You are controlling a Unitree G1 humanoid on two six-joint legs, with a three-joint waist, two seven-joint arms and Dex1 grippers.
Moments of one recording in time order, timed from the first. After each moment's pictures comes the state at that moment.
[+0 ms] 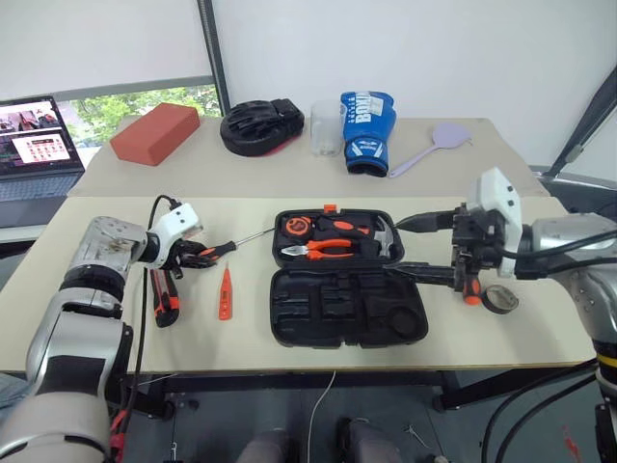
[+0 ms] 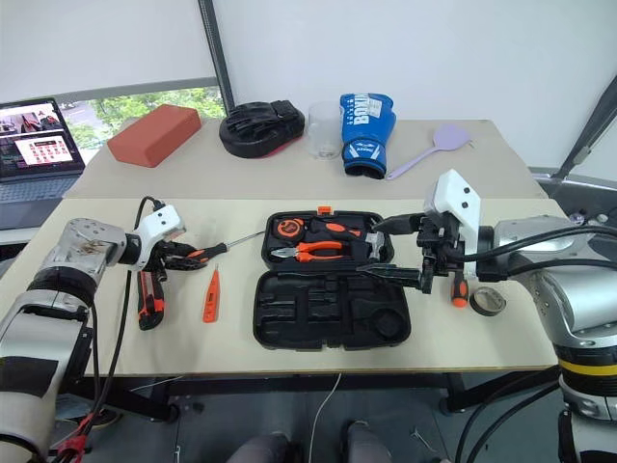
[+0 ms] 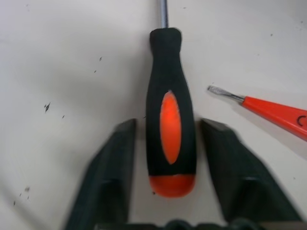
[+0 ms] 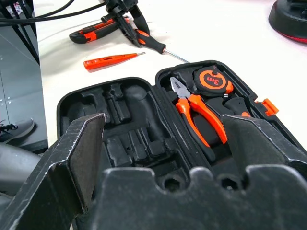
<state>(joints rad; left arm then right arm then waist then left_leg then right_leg) -1.05 0.71 -0.20 1.18 0.09 -0.02 -1.20 -0.54 -0.93 -0.08 -0.33 0.60 0.72 1.08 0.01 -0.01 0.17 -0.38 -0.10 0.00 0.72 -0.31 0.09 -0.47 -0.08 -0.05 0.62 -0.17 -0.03</state>
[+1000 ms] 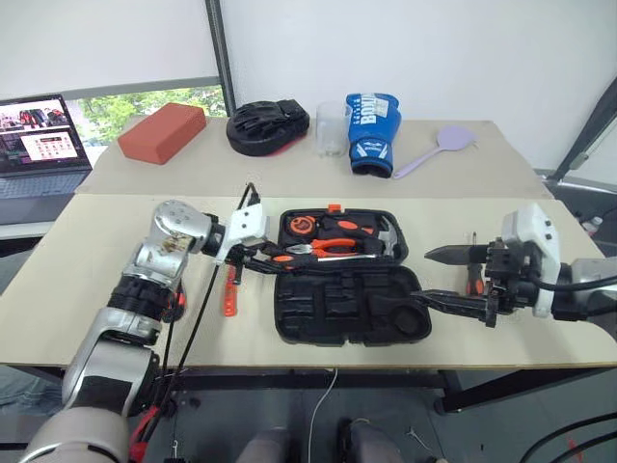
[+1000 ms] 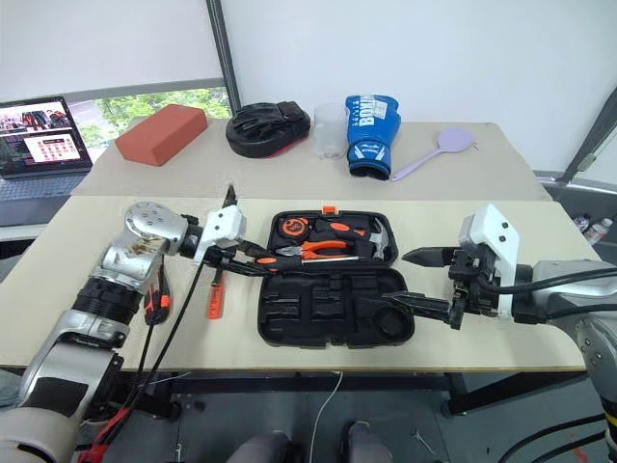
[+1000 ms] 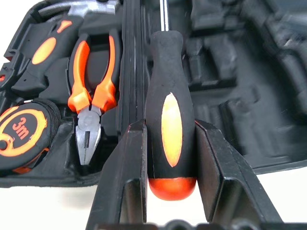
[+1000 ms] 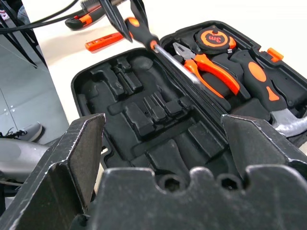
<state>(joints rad) -0.89 0.56 -0.24 0.51 -0.05 0.02 -1.44 -0.26 -1.00 -0.30 -0.48 0.74 0.83 0.99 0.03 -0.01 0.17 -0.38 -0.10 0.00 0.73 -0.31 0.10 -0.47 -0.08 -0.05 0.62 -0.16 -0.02</state>
